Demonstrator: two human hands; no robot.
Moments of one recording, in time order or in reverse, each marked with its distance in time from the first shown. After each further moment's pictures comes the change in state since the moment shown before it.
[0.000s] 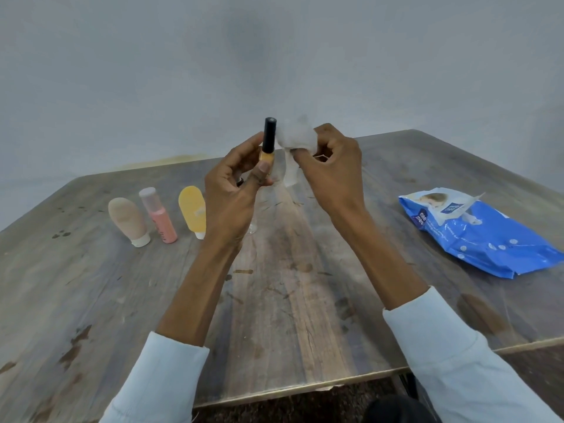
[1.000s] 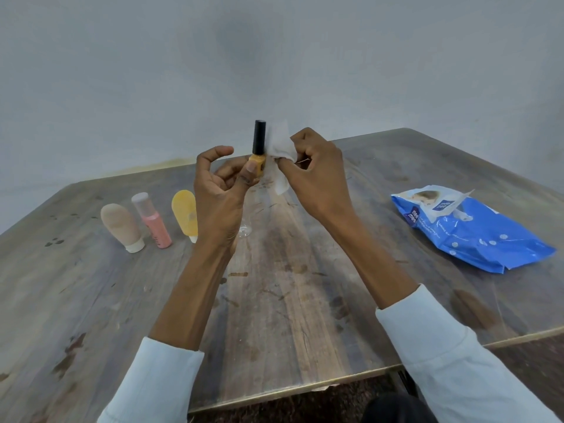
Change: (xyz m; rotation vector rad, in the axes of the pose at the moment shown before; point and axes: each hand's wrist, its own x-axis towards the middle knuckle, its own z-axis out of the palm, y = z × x) left_hand 0.000 -0.003 0.000 -0.049 0.103 -0.098; right_hand -0.003 -0.001 0.004 -0.009 -0.107 -0.034
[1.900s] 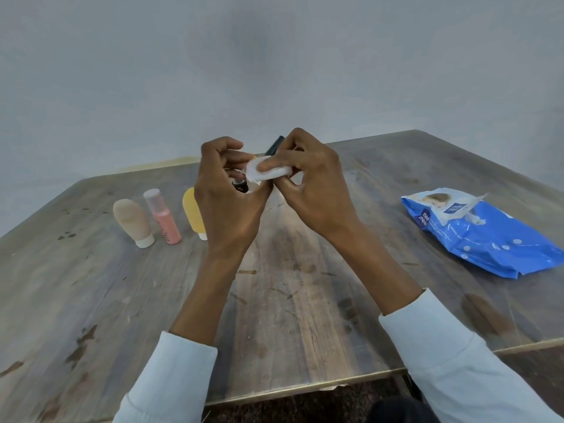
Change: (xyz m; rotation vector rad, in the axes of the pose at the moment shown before) left_hand -0.007 0.006 -0.002 0.587 0.208 0.491; right_hand -0.008 0.005 0.009 -0.194 -0.077 -0.363
